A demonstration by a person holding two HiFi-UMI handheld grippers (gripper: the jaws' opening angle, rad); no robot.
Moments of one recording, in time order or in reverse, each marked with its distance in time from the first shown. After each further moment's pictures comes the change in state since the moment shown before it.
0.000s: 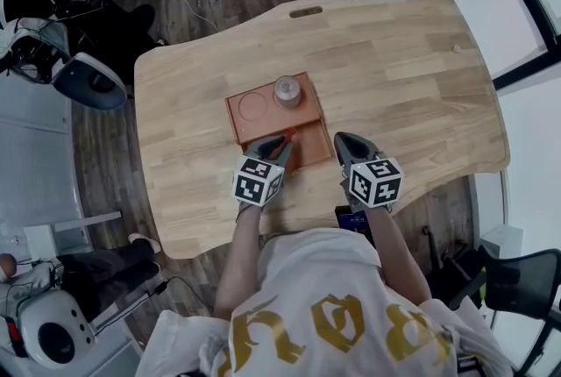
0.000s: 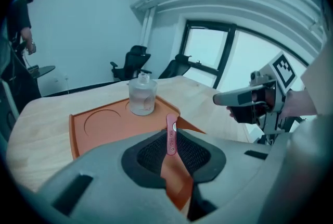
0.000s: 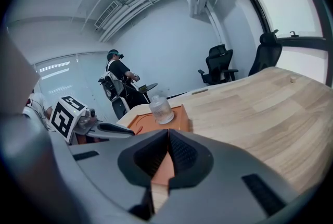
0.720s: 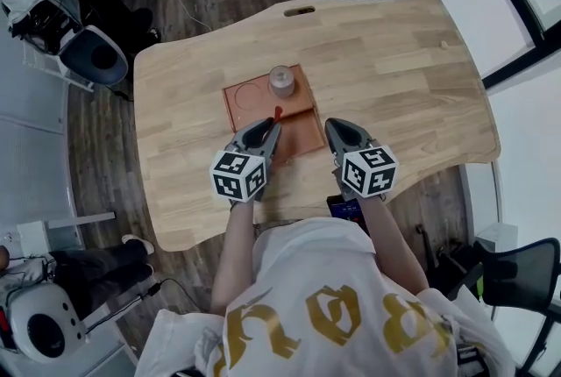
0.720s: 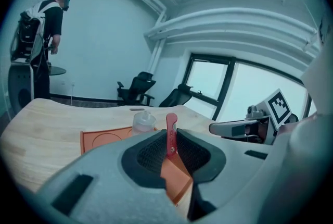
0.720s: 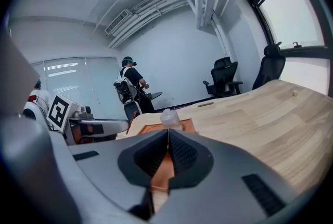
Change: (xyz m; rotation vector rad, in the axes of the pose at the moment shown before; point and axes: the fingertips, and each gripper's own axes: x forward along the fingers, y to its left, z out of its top) left arm -0.065 -0.013 0.056 -0.116 -0.320 0.002; right arm -0.028 0.032 0.027 -0.056 -0.109 0.034
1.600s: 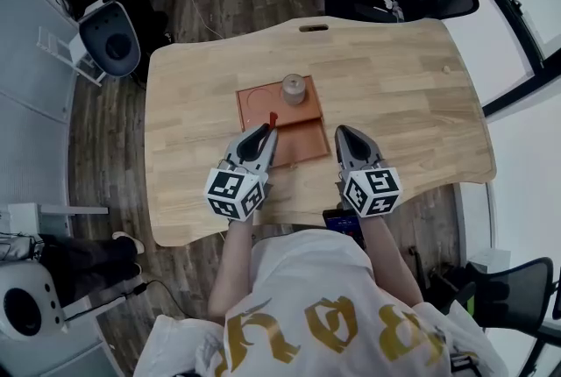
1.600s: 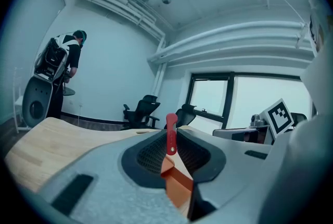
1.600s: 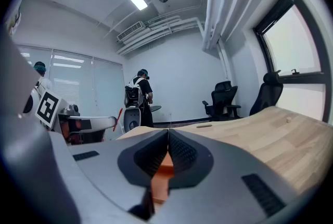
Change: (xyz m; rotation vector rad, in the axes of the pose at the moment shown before) left arm -0.071 -0.015 0.043 0.054 -0.245 0.083; right arm -0.039 0.032 0.040 -0.138 -0.187 -0.053
